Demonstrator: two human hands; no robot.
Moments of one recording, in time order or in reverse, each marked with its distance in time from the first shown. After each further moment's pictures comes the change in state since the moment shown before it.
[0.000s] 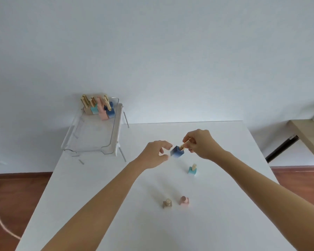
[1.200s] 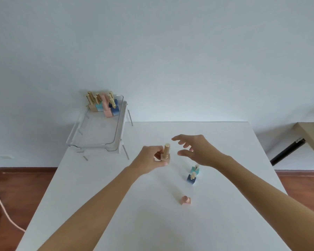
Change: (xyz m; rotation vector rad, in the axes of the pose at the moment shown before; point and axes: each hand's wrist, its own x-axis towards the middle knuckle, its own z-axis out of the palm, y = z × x) left_hand -0.022 -0.037 0.013 -0.131 0.063 0.021; right_hand -0.016 -0.005 0.016 -0.053 -0.150 -0.197
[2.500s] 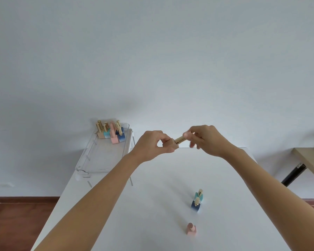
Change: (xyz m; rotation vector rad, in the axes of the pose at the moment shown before) left_hand 0.030 0.099 -0.097 0.158 0.181 0.356; right_hand 0.011 -0.046 -0.093 0.089 0.263 -0.074
